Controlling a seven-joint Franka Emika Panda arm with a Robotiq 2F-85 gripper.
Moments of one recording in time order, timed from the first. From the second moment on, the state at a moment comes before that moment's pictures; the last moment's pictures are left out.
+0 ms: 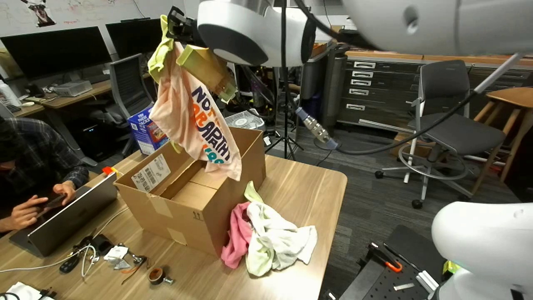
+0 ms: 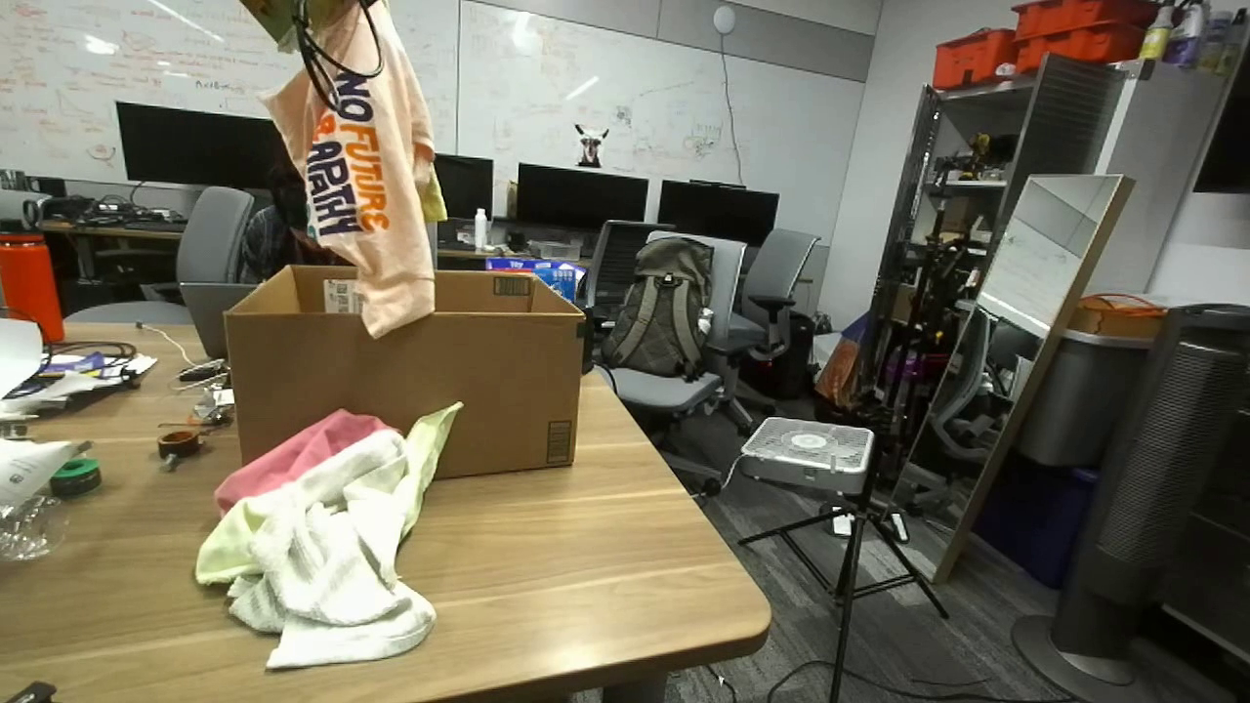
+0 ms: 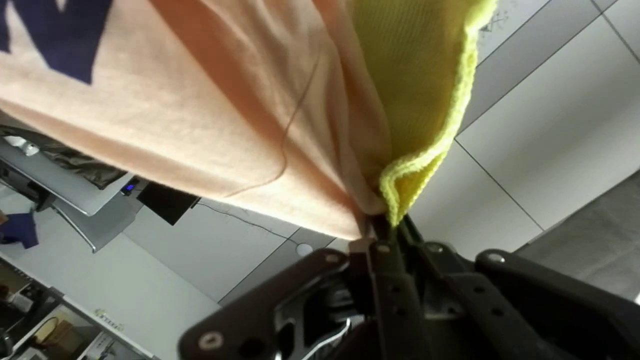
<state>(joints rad) -1.19 -0.52 1.34 -1.87 2.51 2.85 -1.21</state>
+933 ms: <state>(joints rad) -1.31 -0.74 1.51 -1.99 2.00 2.75 -0.63</state>
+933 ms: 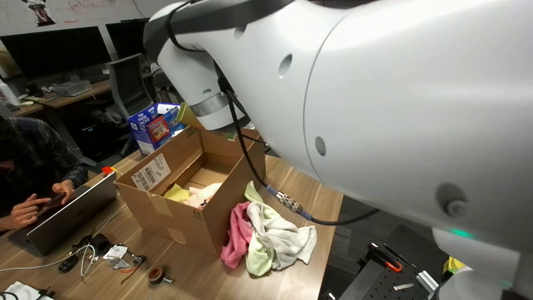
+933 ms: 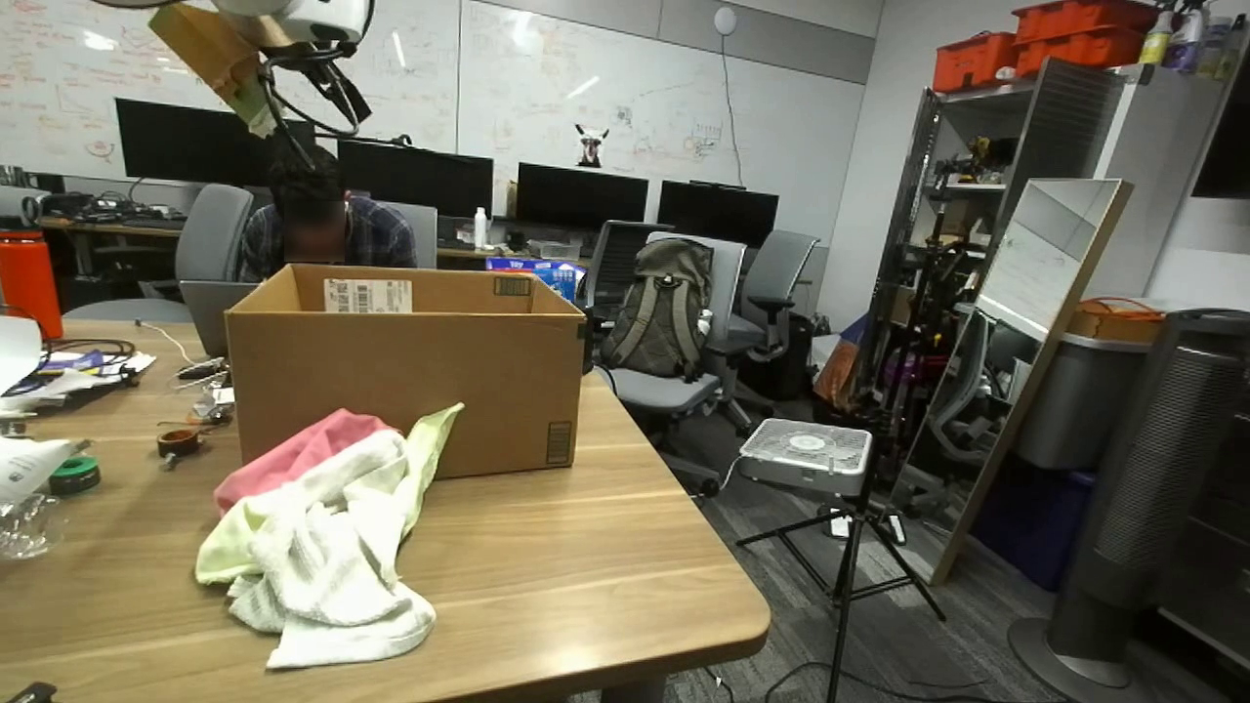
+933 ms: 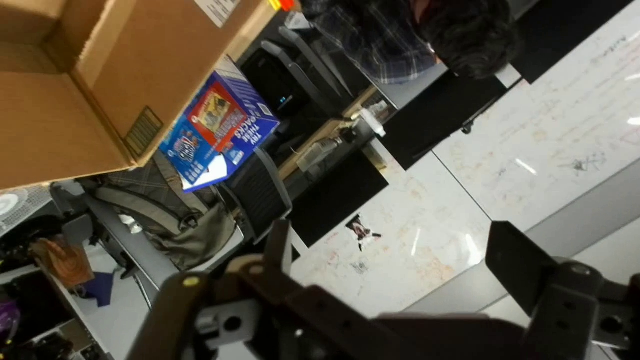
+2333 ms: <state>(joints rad) -0.67 -0.32 0.63 -2.36 0.38 2.27 0.00</state>
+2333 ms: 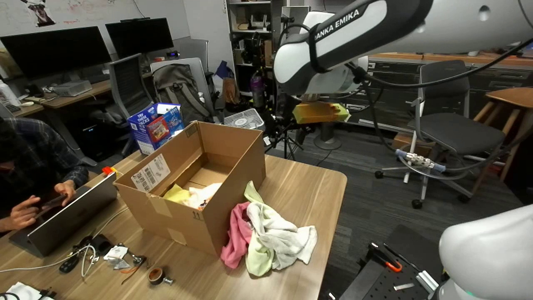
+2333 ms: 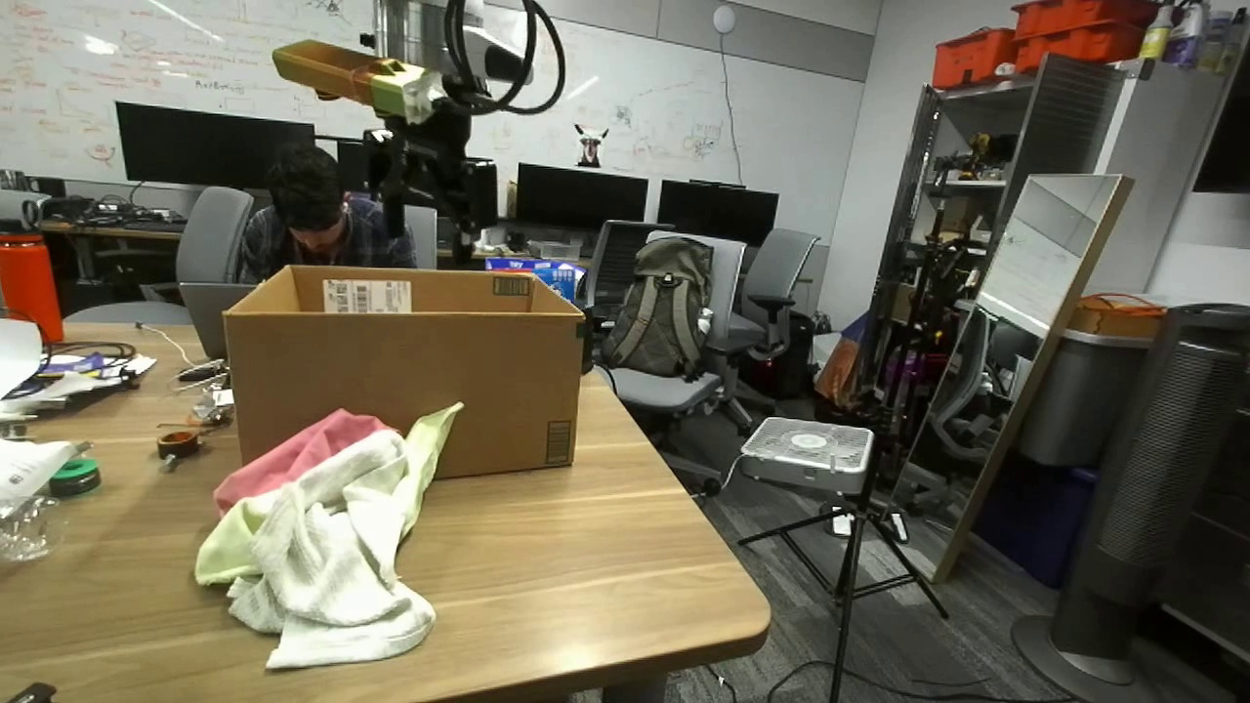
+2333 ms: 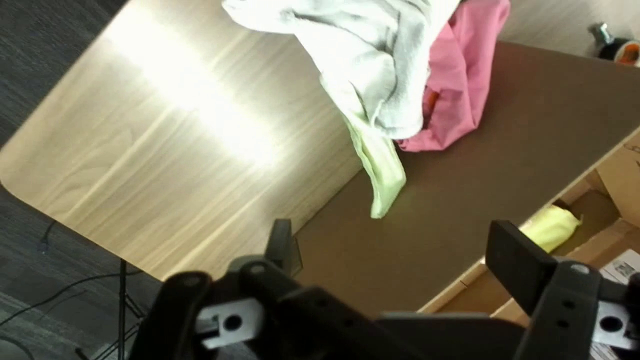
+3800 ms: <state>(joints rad) -0.06 -0.09 0.08 -2.46 0.01 2.21 0.10</state>
